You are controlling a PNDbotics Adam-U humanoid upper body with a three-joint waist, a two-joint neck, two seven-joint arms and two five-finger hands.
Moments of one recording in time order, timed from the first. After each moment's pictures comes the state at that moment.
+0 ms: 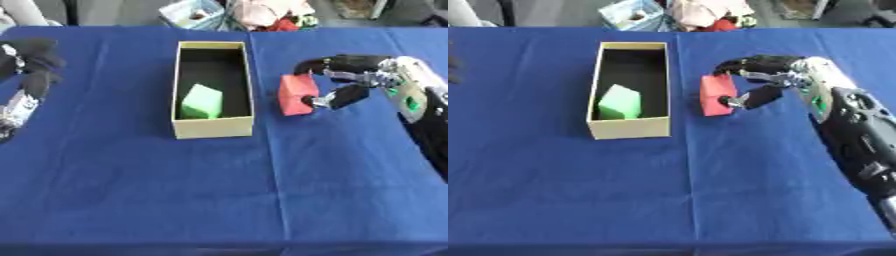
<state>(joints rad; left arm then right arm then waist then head) -0.25 0.53 -0.03 -1.98 -0.21 -0.09 -0.26 -0.84 -0.51 0.21 -0.91 0.89 -0.64 0.45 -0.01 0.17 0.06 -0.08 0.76</state>
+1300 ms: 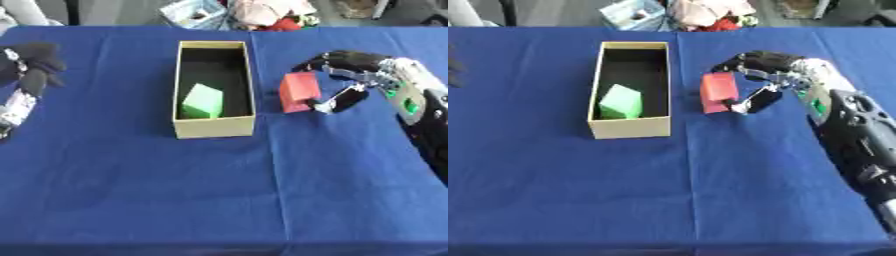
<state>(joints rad) -0.25 0.52 -0.03 -1.98 -0.21 -0.09 -0.27 -0.82 -0.51 0.22 -0.97 0.87 -0.65 0.31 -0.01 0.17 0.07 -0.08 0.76</state>
